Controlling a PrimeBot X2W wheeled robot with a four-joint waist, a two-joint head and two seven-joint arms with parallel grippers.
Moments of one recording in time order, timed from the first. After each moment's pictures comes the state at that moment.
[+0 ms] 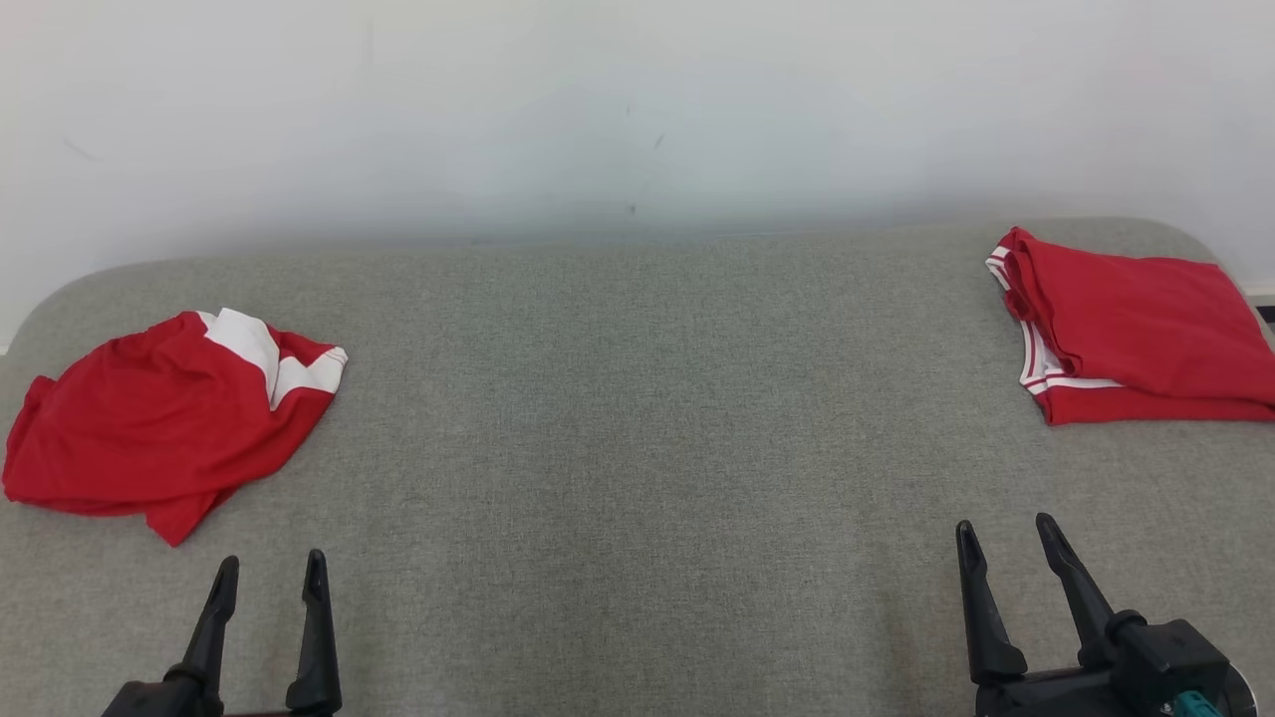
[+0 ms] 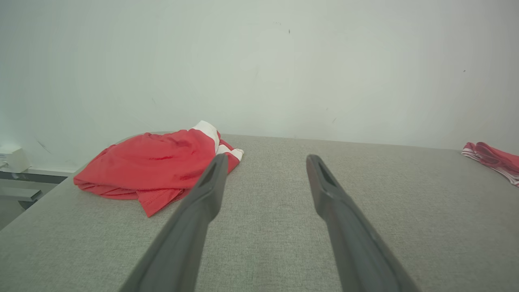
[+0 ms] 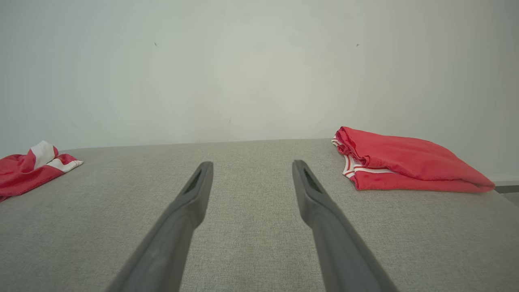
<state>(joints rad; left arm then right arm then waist) 0.03 0.05 0.10 0.09 -0.12 -0.10 -0.26 0.05 -0.07 0.02 0.04 0.13 0.13 -0.17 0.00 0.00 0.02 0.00</state>
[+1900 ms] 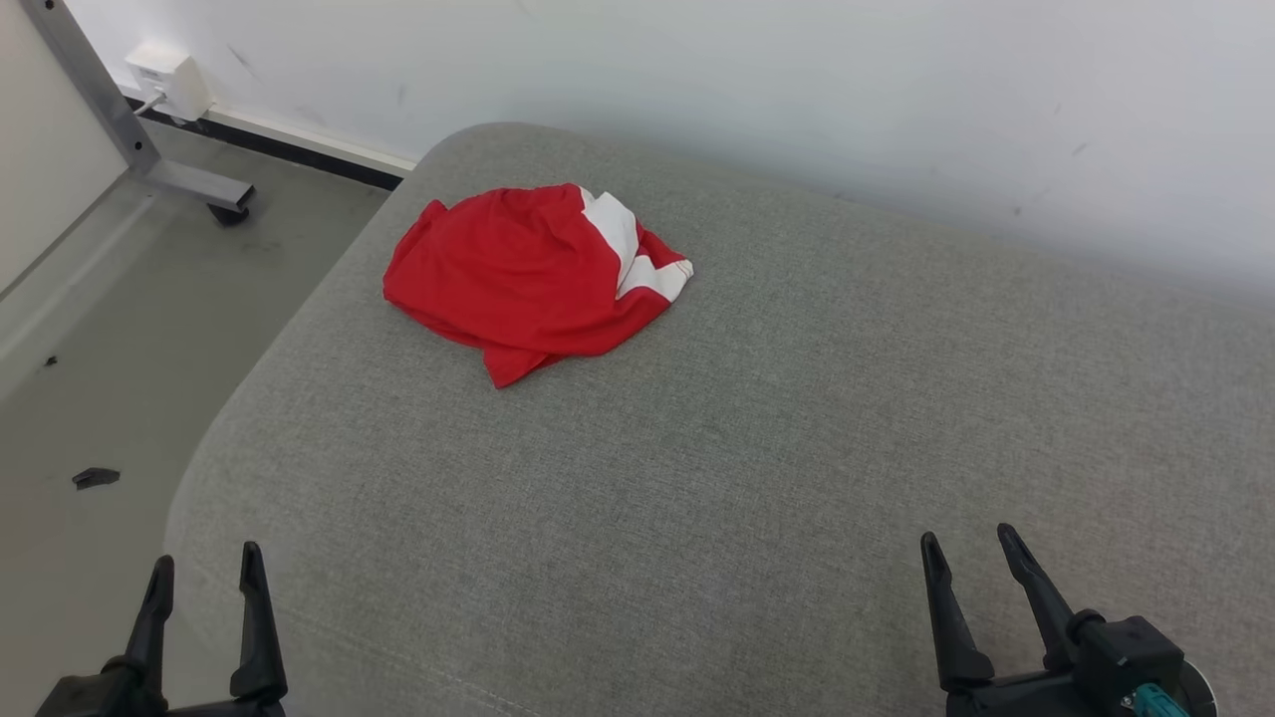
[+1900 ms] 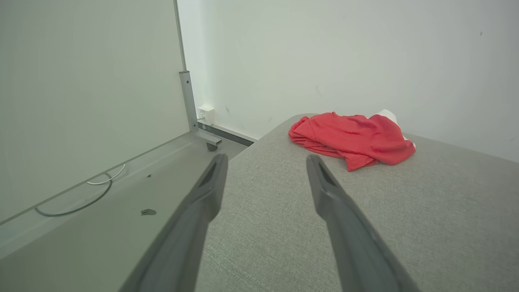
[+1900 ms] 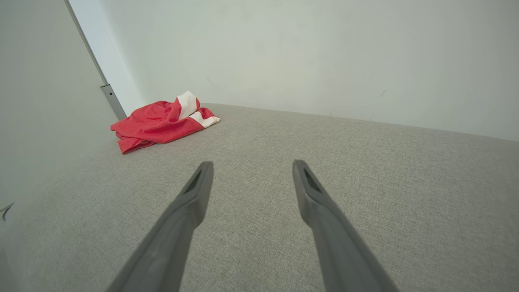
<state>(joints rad) -0.01 0.08 0.16 0.14 -0.15 -0.08 -0.26 0.03 -0.06 0.06 0.11 0.14 0.13 -0.17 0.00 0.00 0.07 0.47</state>
